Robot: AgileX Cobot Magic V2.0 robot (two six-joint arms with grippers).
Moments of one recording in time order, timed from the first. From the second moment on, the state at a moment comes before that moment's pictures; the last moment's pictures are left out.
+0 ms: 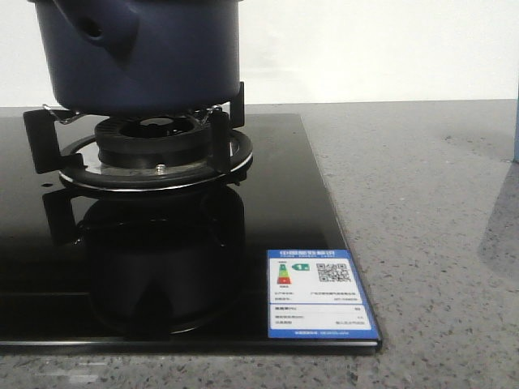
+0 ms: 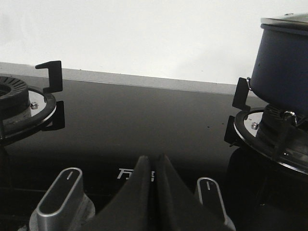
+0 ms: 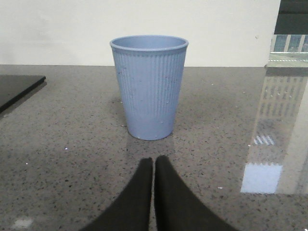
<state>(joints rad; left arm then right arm) -0.01 0.00 0.00 -0.06 0.12 -0.02 -0.03 -0.01 0.01 0.01 0.13 -0.03</state>
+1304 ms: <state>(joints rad) -0.01 0.00 -0.13 -0.67 0.18 0.07 -0.03 0.00 -0.09 0.47 0.19 -0.05</state>
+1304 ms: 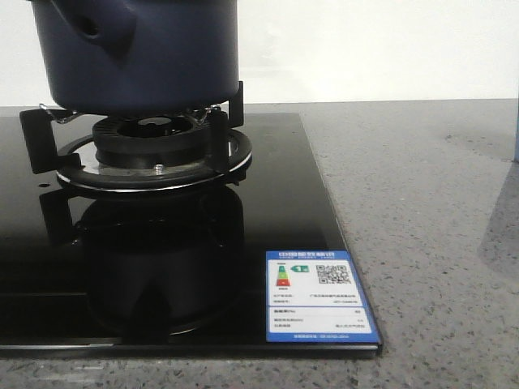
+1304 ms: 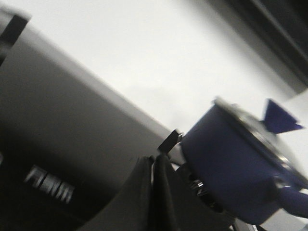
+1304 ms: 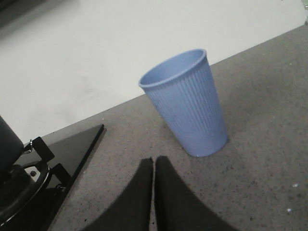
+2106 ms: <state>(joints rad) -0.20 0.53 -0.64 -0.63 0.46 0.44 0.11 0.58 -0.58 0.26 0.52 -0.14</state>
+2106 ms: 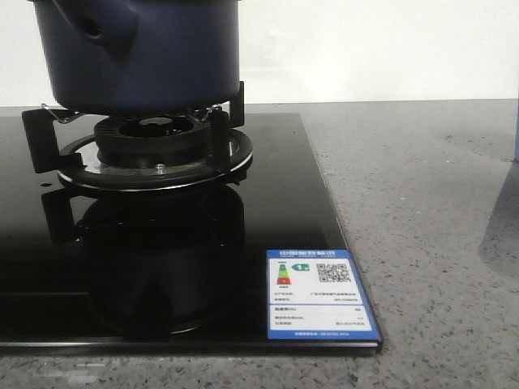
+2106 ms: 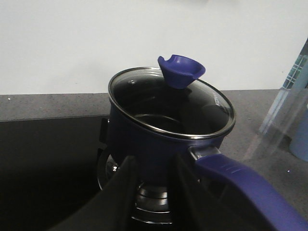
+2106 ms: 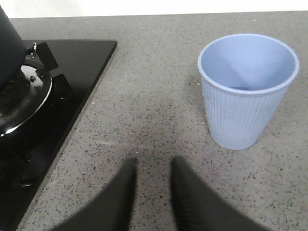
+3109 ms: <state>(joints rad) -0.48 1.11 -0.88 -0.67 0.10 0.59 0.11 0.58 -0.58 0.26 0.53 -0.14</state>
